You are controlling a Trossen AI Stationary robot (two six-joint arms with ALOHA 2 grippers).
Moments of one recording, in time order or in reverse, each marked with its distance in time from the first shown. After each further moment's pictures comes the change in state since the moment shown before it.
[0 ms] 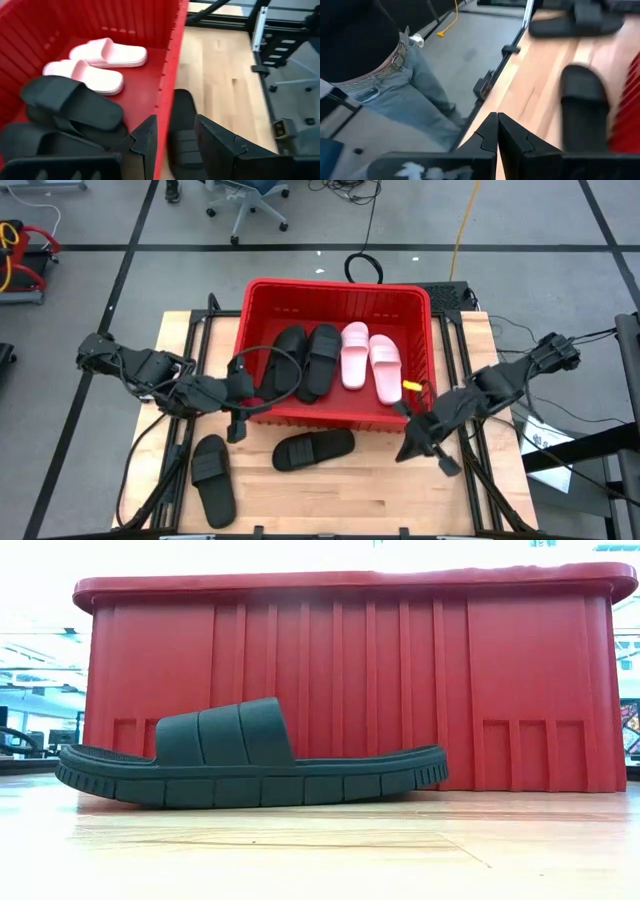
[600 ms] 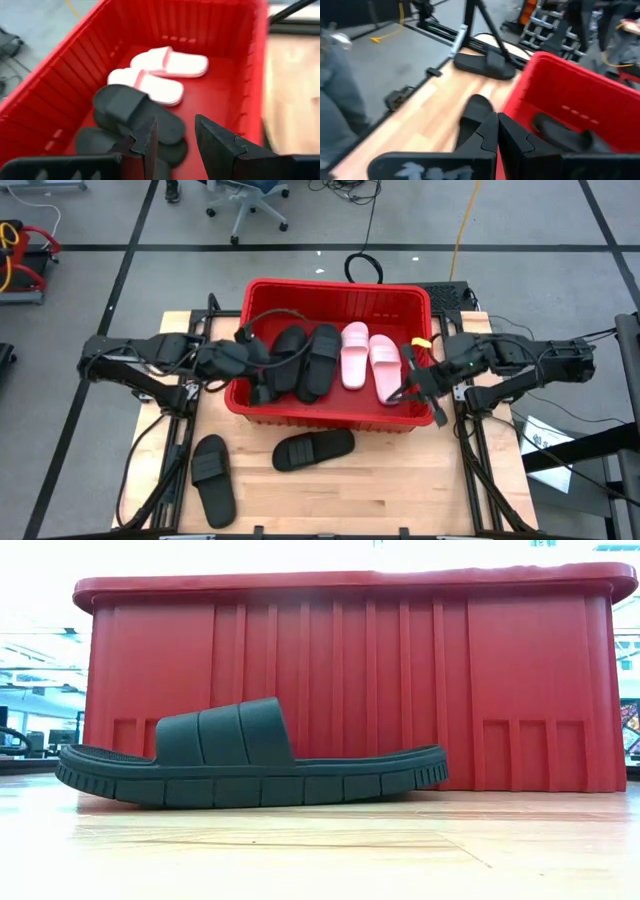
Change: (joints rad) left arm 0.264 0.027 0.000 0.050 -0.035 0.191; right arm -0.349 -0.140 0.000 0.002 0.001 -0.475
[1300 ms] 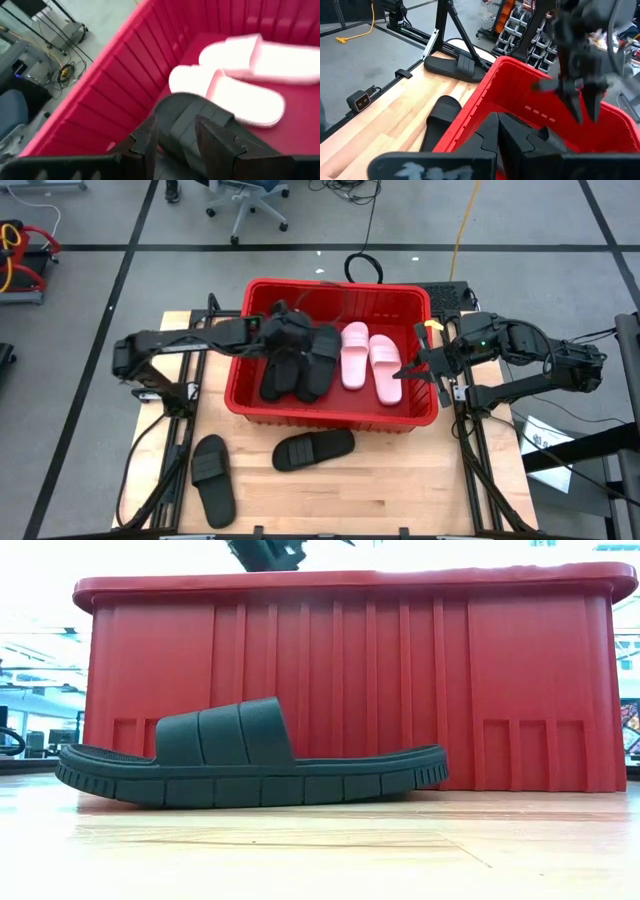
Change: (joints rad) left arm 0.320 0.296 0.000 0.275 -0.053 0.233; right arm -0.171 -0.079 0.000 -0.008 -0.049 -0.112
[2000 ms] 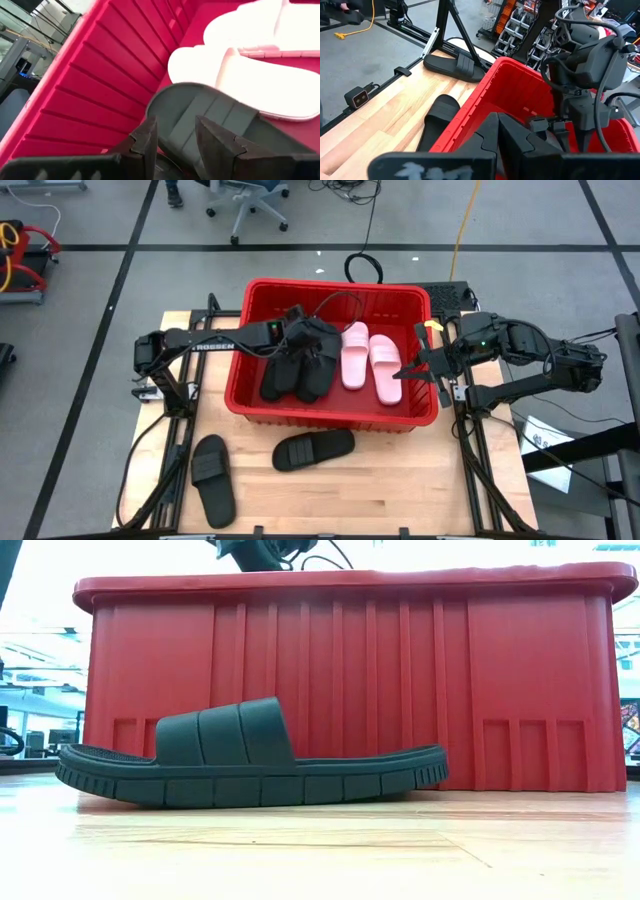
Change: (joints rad) left arm 0.045 0.171 -0.014 0.106 0.000 0.087; right arm 0.000 0.000 0.000 0.001 0.000 -0.030
